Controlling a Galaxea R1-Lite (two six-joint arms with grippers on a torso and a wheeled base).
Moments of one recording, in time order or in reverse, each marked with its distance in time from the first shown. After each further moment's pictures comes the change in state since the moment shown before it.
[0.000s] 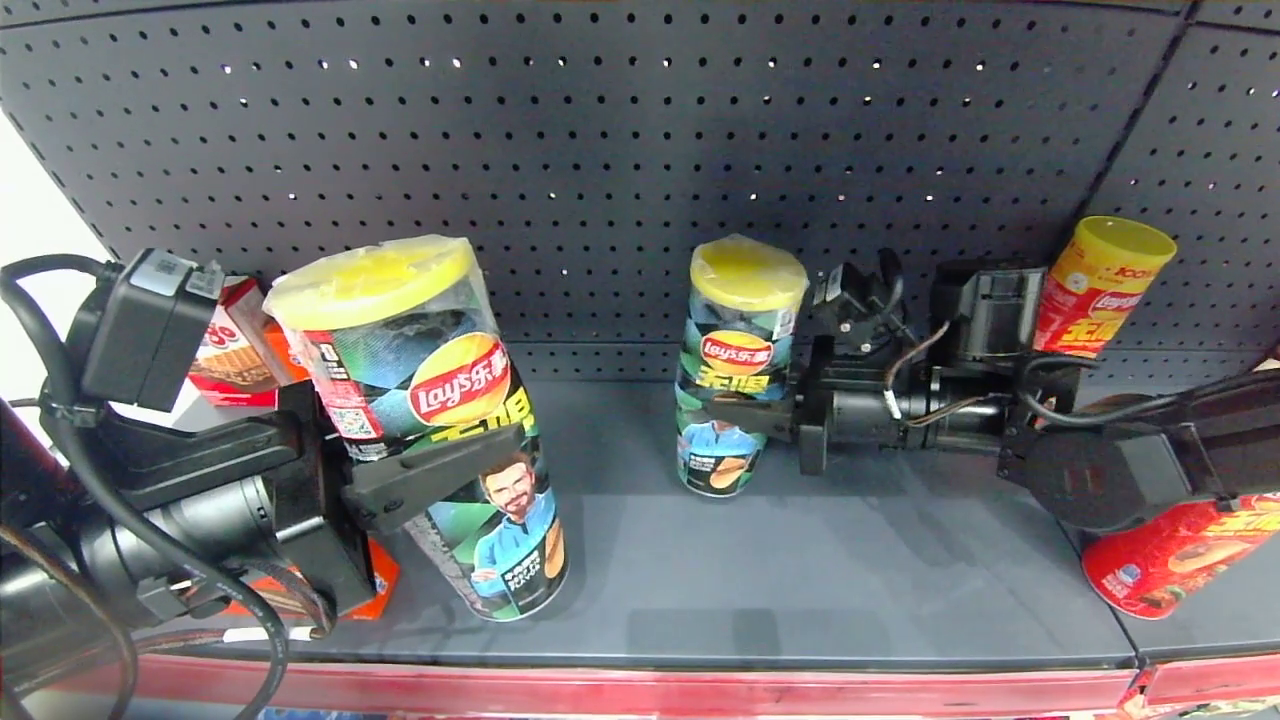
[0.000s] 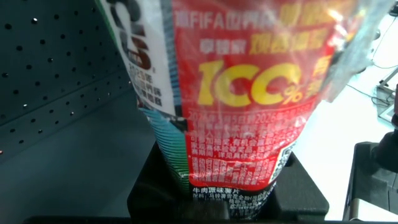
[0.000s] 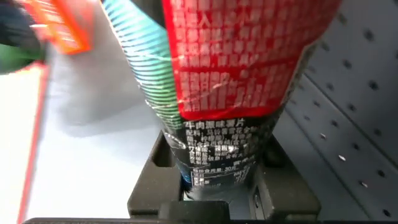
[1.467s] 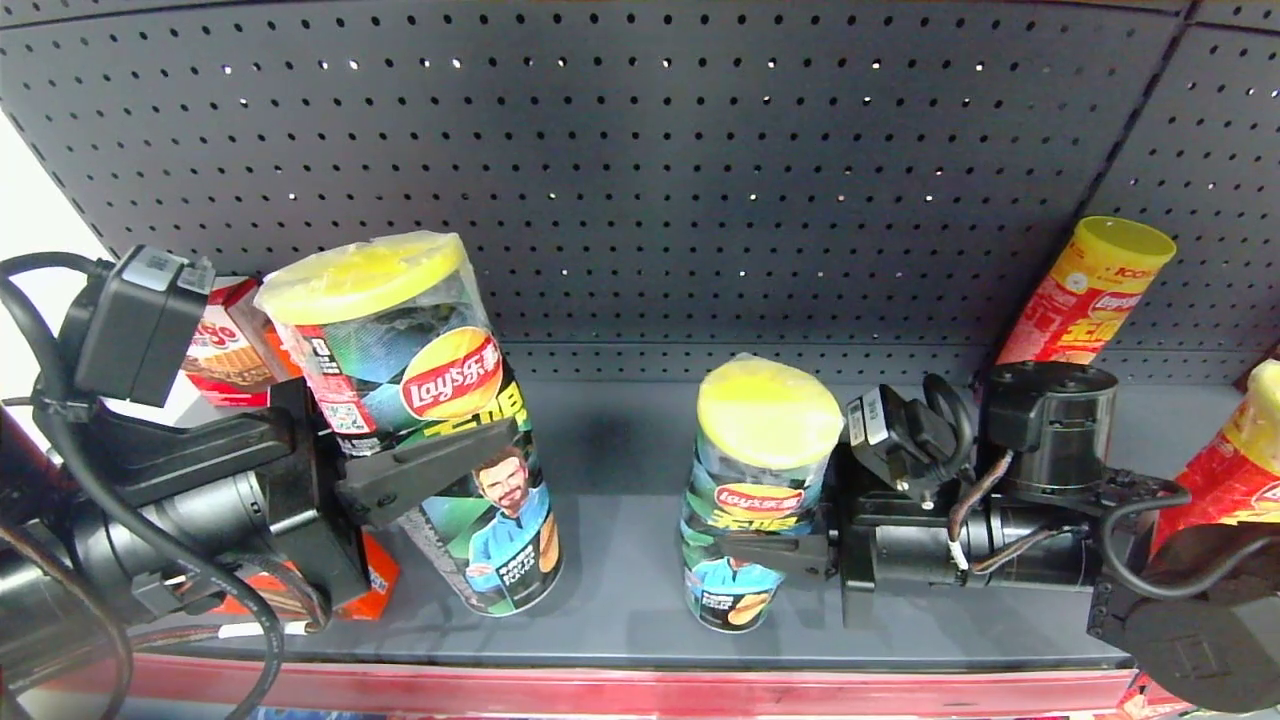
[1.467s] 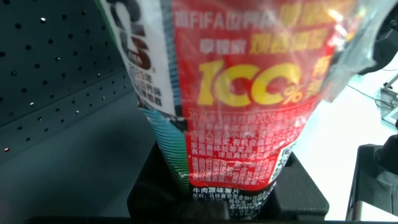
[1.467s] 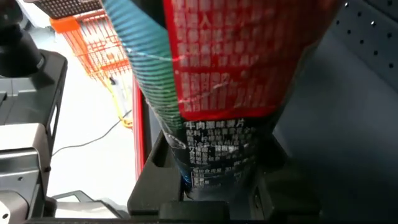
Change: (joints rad) left arm 0.013 -0.003 0.000 0.000 0.001 -0.004; right arm 0.095 -0.128 0.399 -0.196 0.001 -0.031
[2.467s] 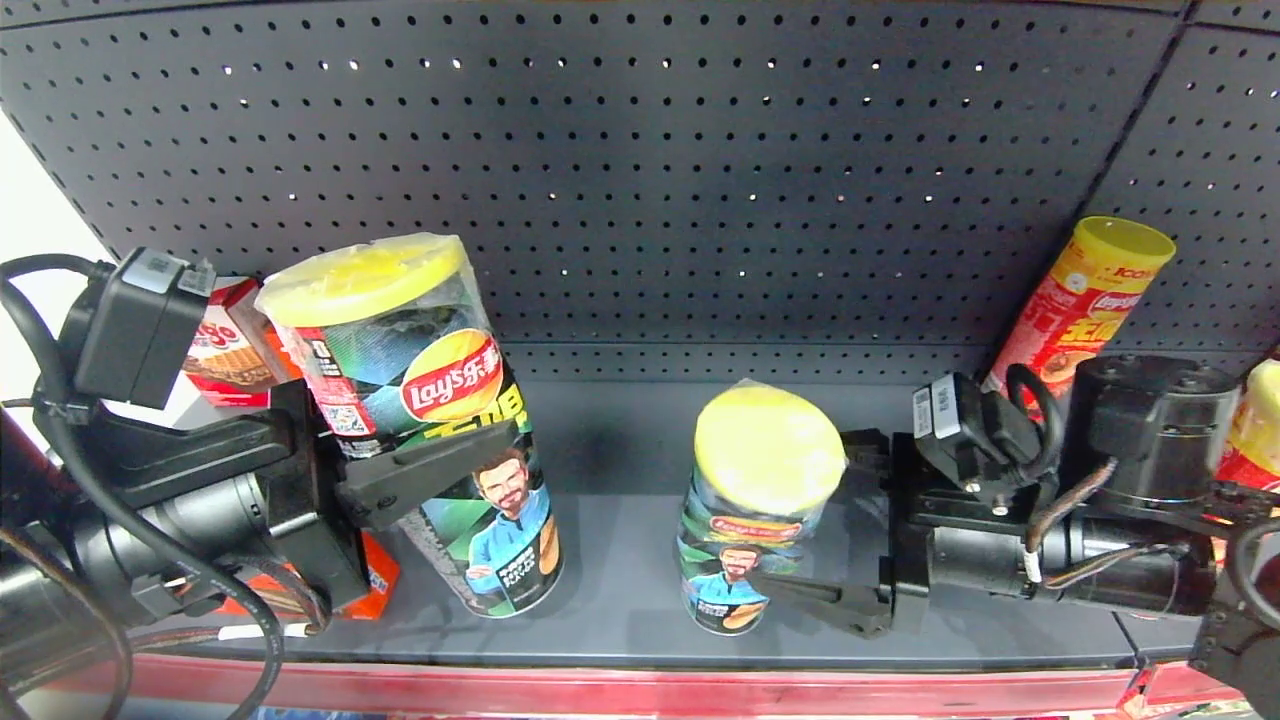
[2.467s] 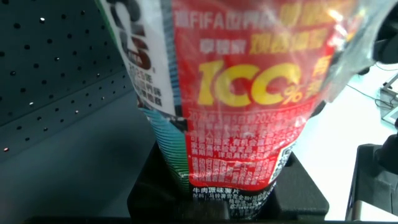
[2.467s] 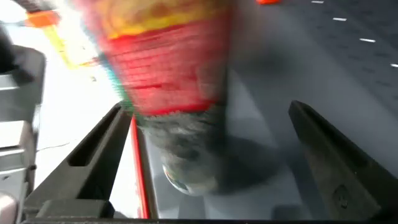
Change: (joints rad) left arm -0.001 0.000 0.003 -0.001 0.000 0.000; right arm -0.003 -0.147 0.083 0.019 -0.129 -0.004
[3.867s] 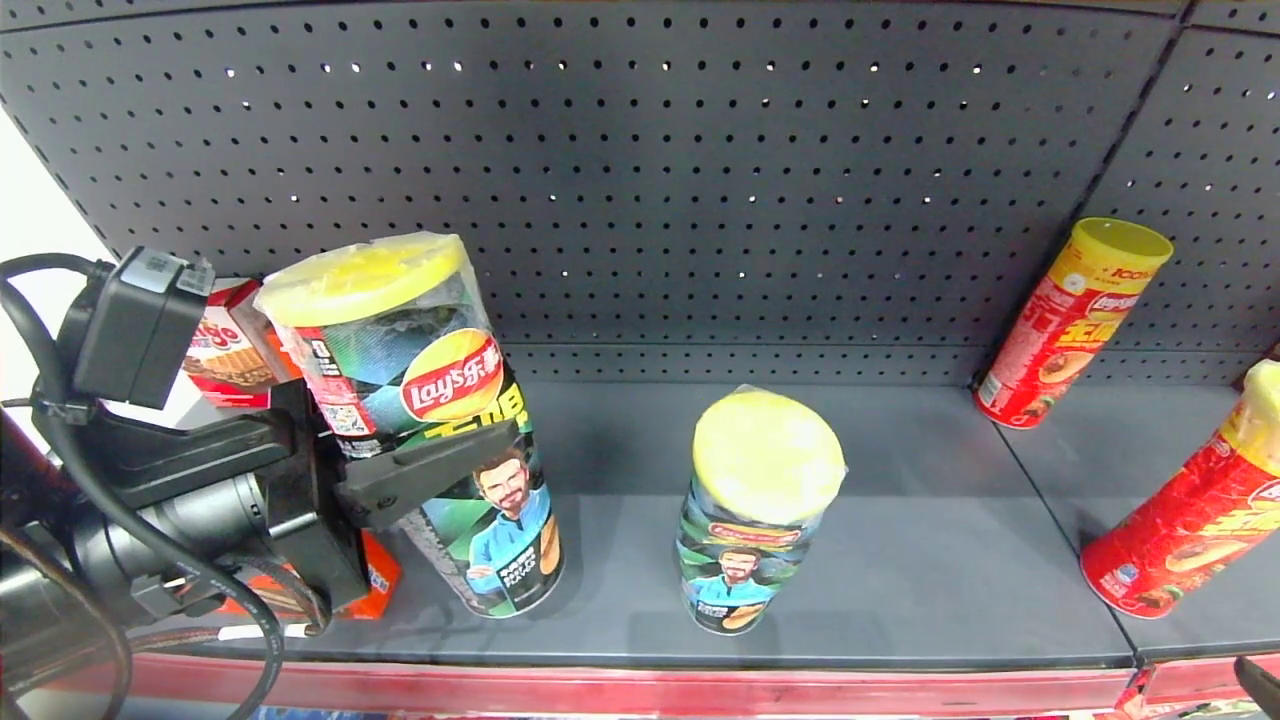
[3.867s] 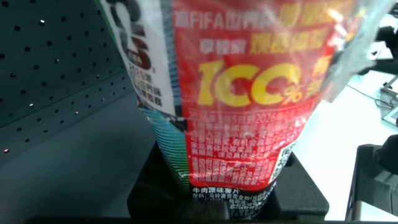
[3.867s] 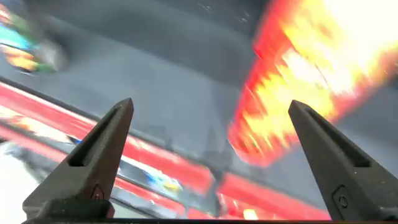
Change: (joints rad) left arm -0.003 -0.001 -0.001 0.000 0.000 0.000; right arm -0.292 -1.087 0.412 0.577 -0.699 0.150
